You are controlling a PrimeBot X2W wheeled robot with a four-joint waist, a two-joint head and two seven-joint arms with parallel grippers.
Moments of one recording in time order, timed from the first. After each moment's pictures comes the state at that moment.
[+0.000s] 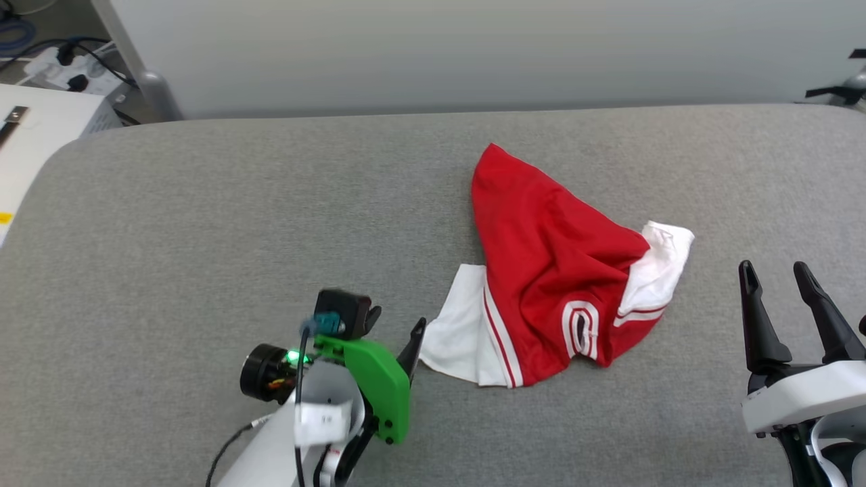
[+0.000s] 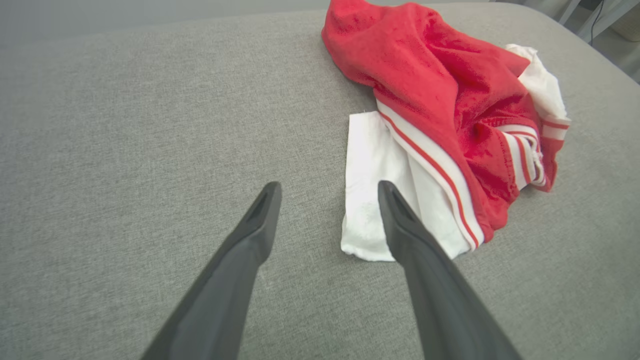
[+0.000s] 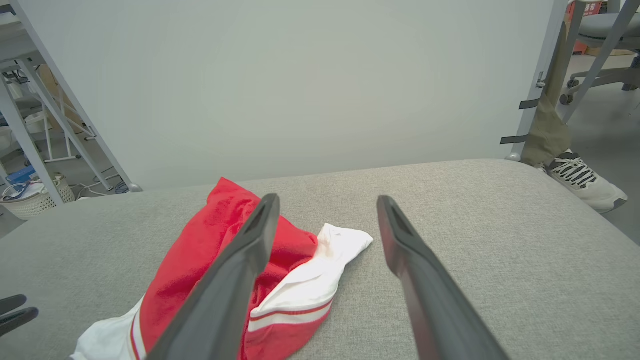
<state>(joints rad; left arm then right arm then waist) -0.27 0.18 -0.48 0.26 -0.42 0.01 0.17 0.02 -0.11 -0.11 -0.19 0.30 0.13 0.05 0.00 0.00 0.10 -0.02</state>
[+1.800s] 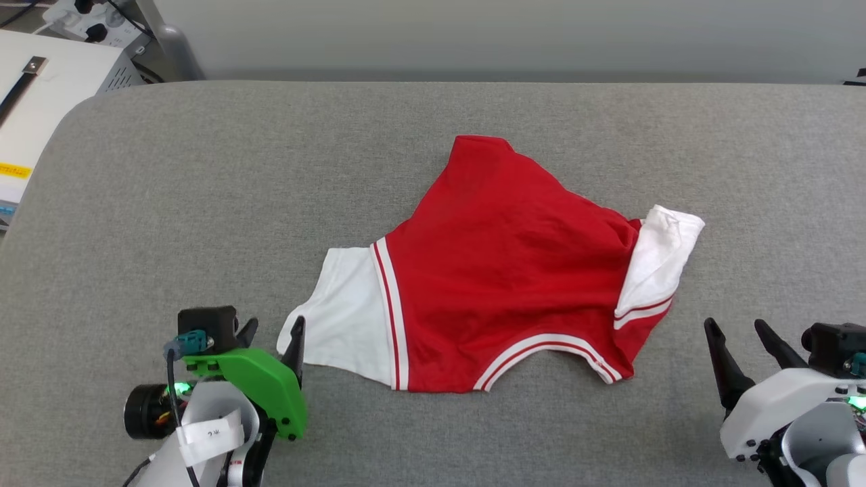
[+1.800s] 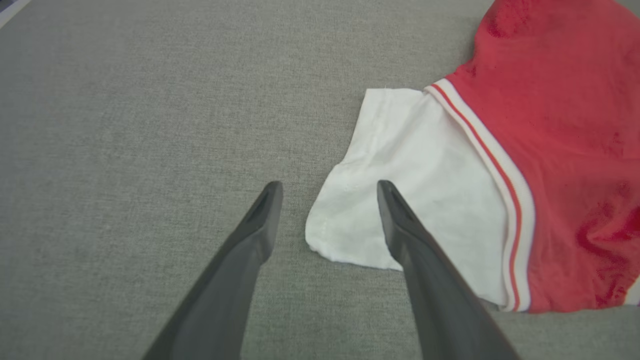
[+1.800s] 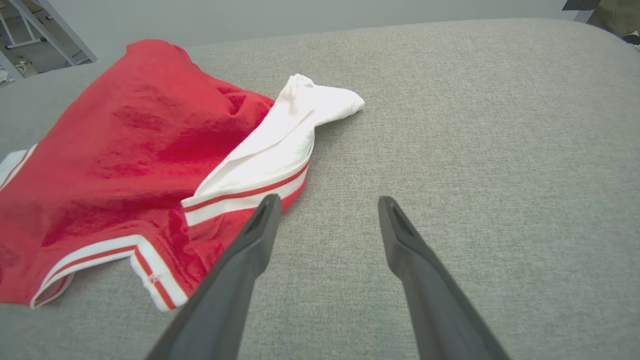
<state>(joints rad) -0.16 0.32 -0.31 0.19 -0.52 0.14 0.19 0.02 -0.10 -0.10 -0.03 0.25 0.13 0.21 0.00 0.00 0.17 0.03</state>
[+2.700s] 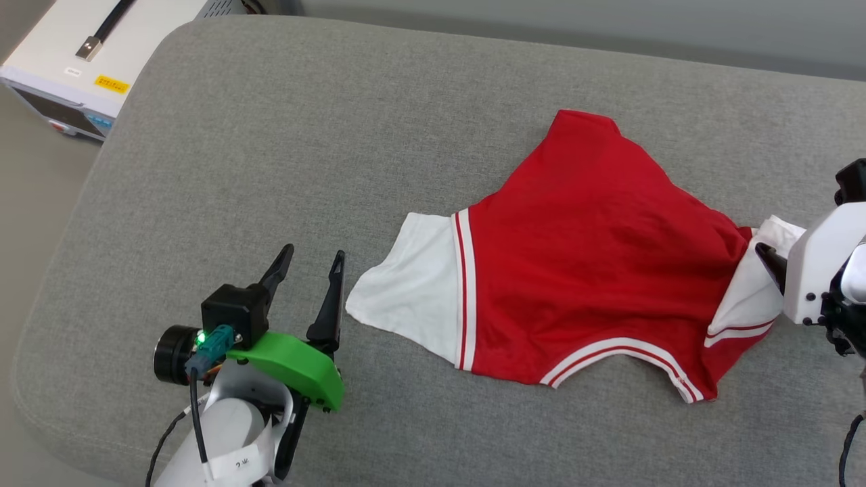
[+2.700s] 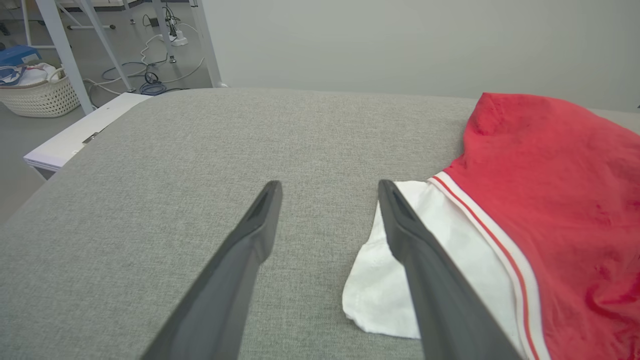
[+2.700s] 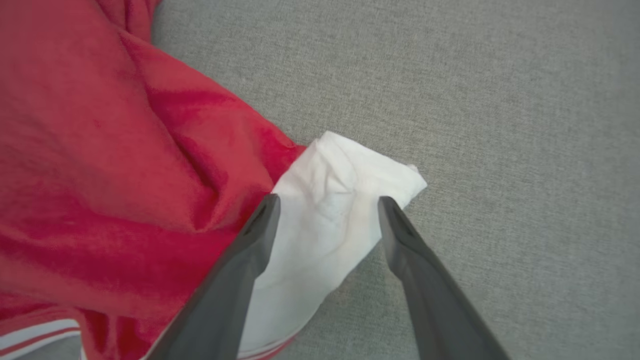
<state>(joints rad) -0.24 0.29 -0.37 0.14 -0.42 0.07 -0.14 -0.43 -0.34 -0.05 0.21 0.30 0.13 0.78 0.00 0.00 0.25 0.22</state>
